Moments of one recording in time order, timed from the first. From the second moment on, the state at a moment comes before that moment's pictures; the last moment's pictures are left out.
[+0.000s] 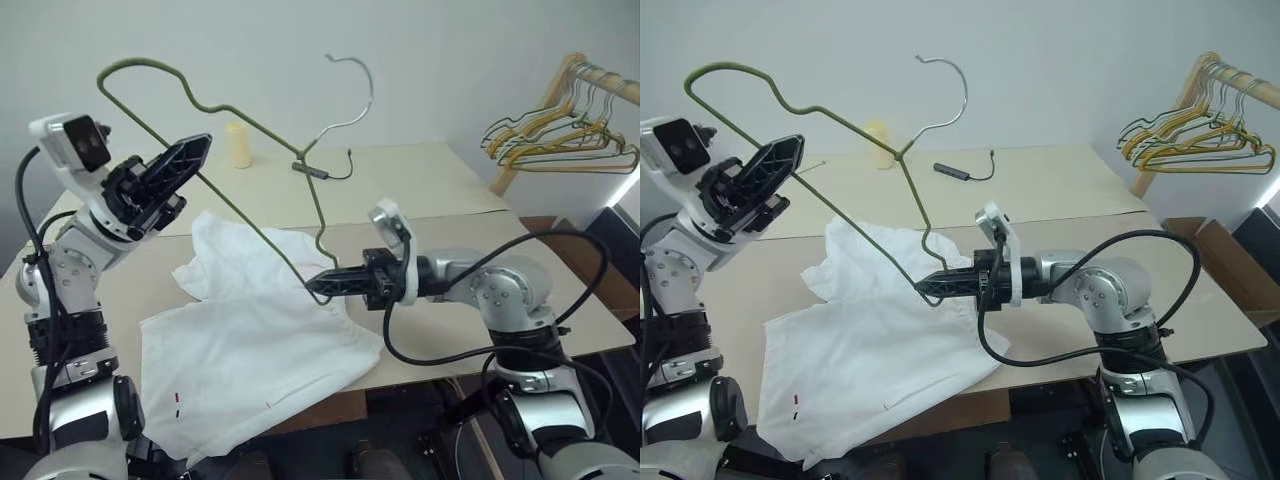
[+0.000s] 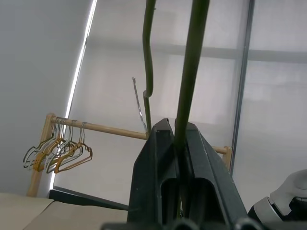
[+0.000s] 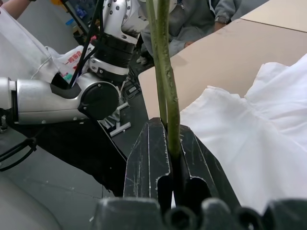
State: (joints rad) left arm -0.67 0.59 0.41 0.13 -1.15 0.81 -1.19; right arm -0.66 -0.42 0.08 -0.17 0.88 1.14 0.95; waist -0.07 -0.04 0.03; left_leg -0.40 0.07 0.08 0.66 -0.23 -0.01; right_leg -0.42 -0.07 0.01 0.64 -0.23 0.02
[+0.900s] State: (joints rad) left arm -0.43 0.84 0.04 0.07 -0.47 0.40 -1.25; right arm -0.30 -0.84 -0.13 -0.22 1.07 1.39 0.92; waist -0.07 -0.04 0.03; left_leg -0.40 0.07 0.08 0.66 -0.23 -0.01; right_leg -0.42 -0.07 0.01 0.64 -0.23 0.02
